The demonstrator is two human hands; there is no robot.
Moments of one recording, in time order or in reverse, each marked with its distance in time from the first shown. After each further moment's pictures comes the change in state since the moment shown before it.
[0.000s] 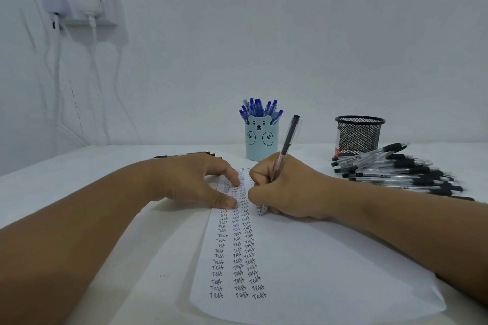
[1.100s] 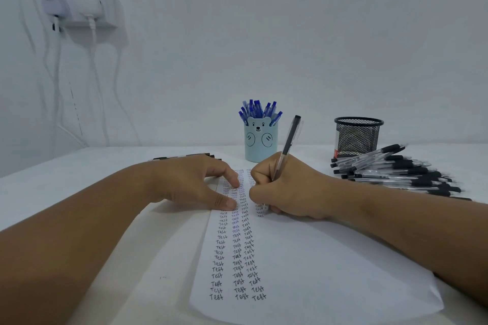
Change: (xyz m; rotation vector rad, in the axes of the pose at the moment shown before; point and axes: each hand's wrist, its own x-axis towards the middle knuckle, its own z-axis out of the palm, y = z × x) left_hand -0.001 -0.001 0.000 0.000 0.007 0.007; right_hand 0.000 0.000 -0.003 -0.003 0.000 0.006
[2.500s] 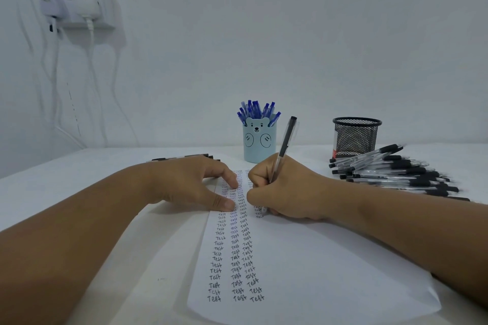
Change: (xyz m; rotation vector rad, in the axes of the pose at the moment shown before) left_hand -0.004 0.007 0.001 -0.008 0.004 -0.022; right_hand -0.001 -0.003 0.001 -0.027 -0.011 -0.007
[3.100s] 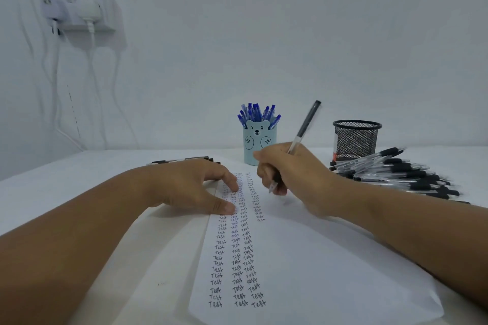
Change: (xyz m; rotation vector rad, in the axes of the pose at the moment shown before) left_hand 0.002 -0.001 0.000 0.002 -0.010 -0.005; right_hand 0.007 0.000 -0.008 0.367 0.245 0.049
